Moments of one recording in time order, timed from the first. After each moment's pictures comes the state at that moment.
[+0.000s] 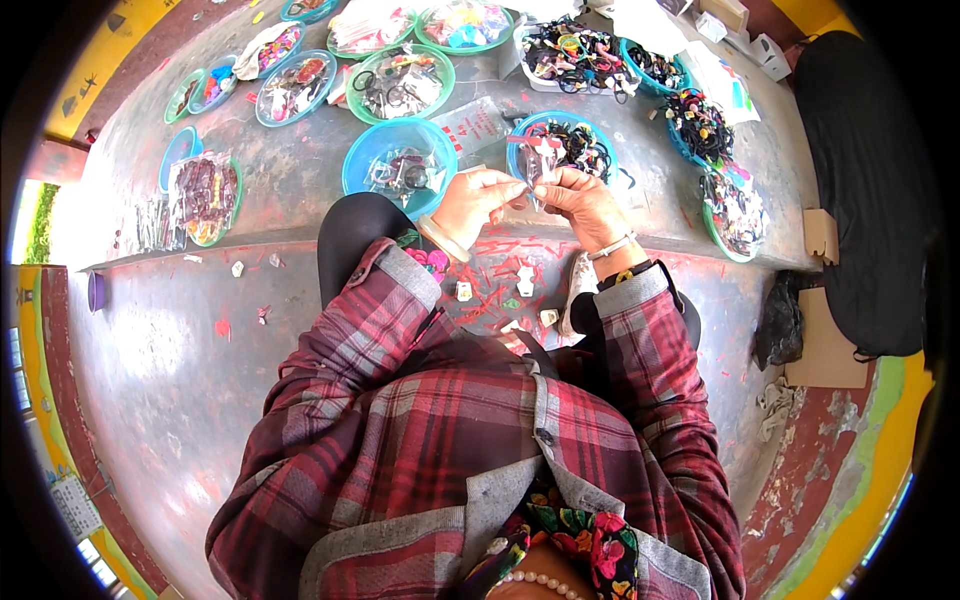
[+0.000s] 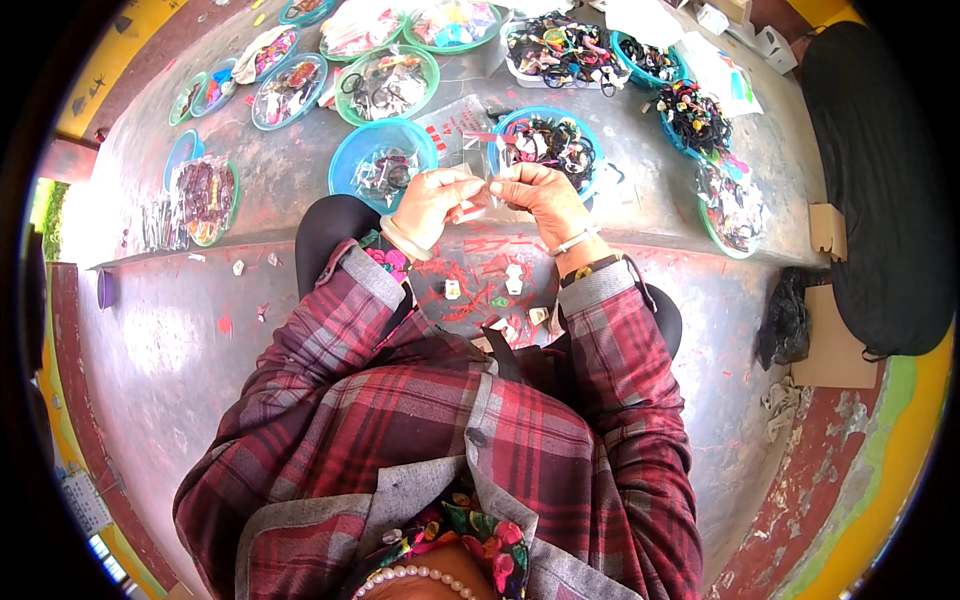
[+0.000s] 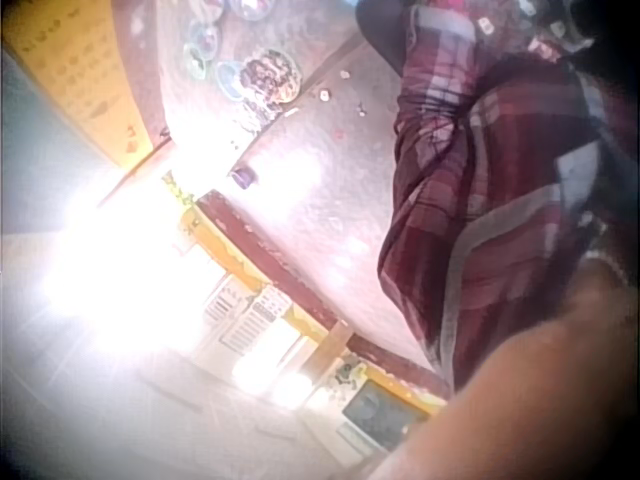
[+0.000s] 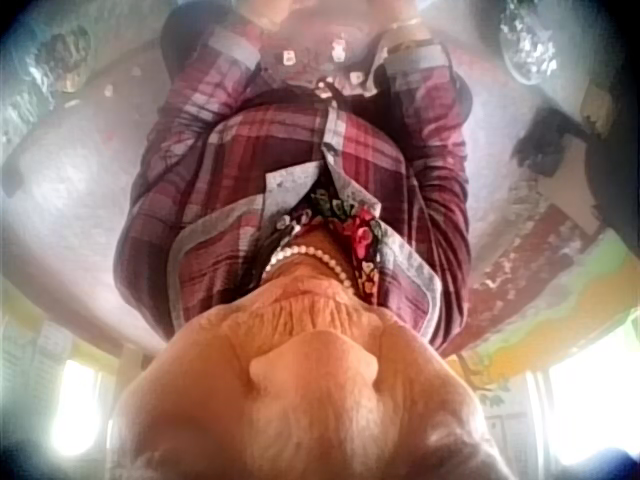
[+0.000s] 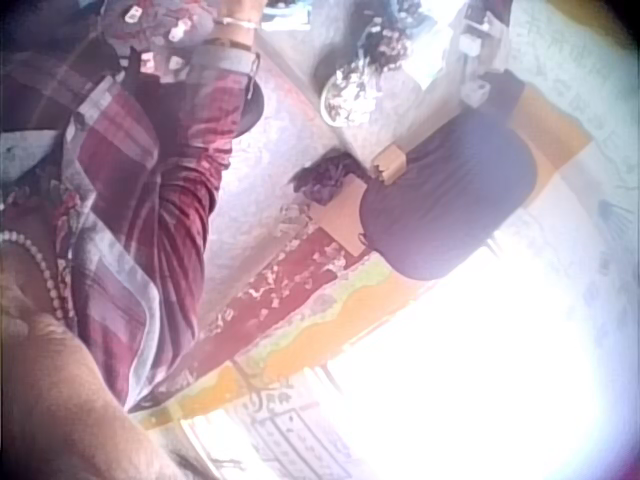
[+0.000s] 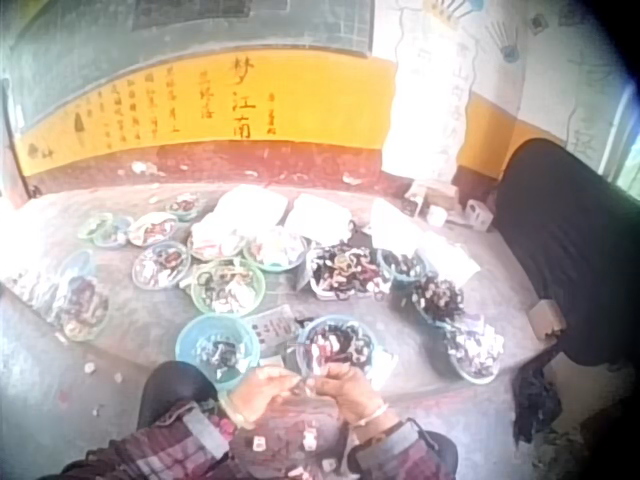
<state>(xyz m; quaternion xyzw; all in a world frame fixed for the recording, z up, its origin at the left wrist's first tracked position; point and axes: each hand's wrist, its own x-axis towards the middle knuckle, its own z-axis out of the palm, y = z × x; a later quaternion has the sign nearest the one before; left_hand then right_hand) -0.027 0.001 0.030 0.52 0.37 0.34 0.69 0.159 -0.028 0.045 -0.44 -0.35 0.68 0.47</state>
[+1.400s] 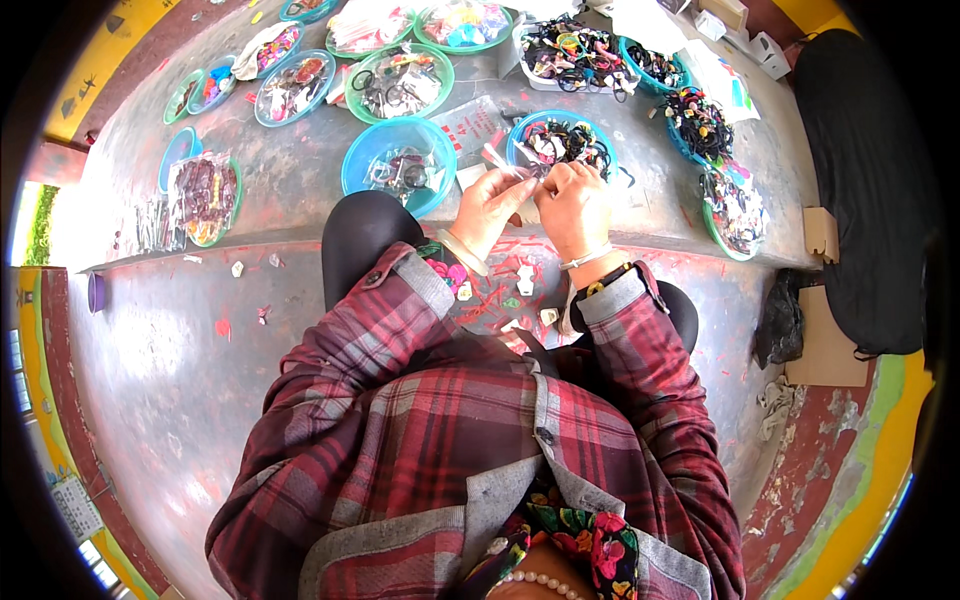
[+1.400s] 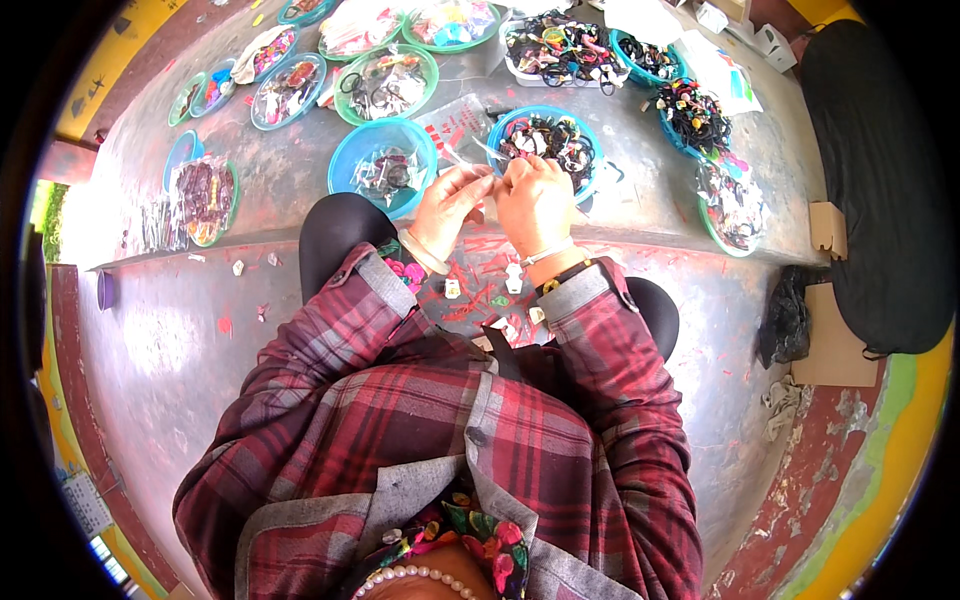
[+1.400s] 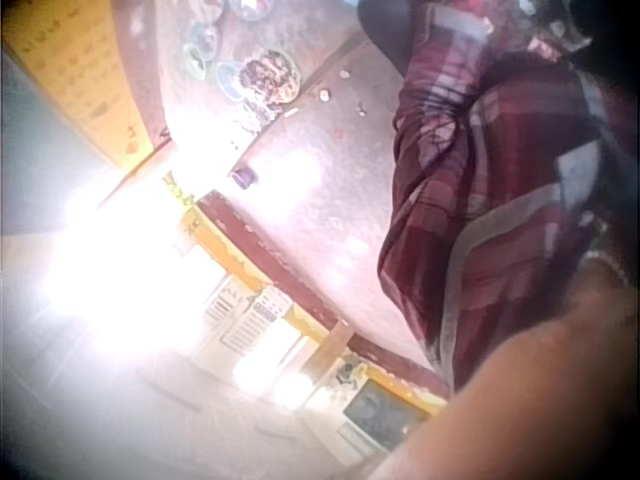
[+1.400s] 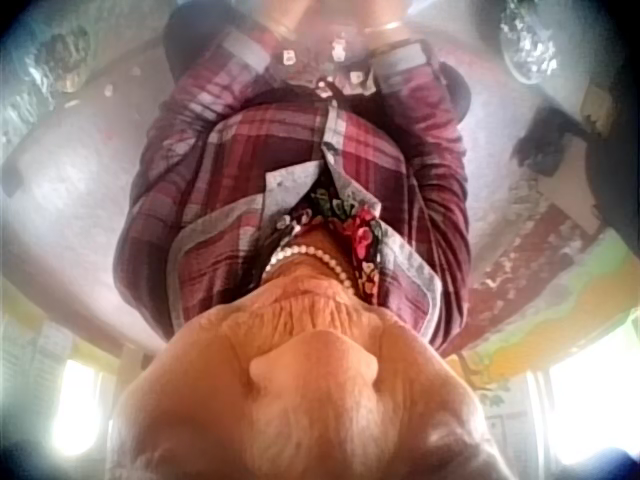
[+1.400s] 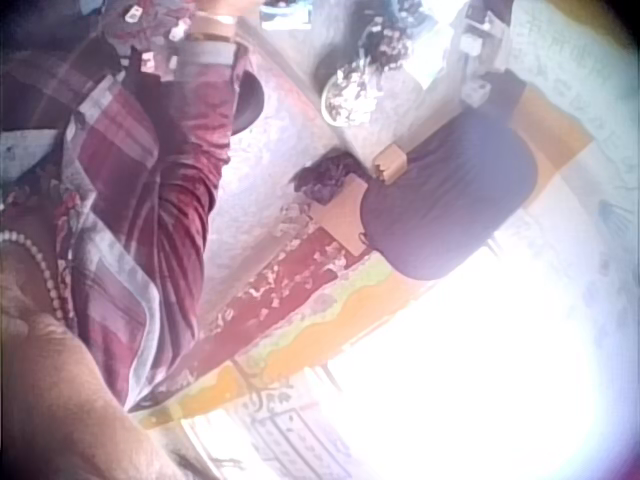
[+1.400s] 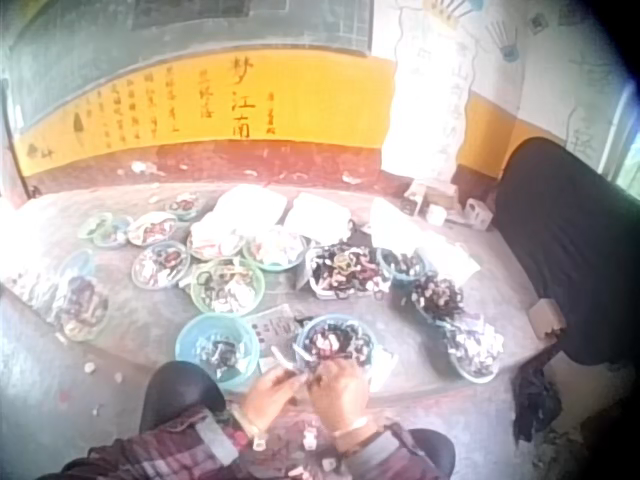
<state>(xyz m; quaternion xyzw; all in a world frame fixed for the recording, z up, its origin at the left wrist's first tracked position) -0.005 -0.014 0.018 0.45 0.35 0.41 0.71 0.132 -0.034 0.047 -0.64 -0.69 -0.03 0.34</state>
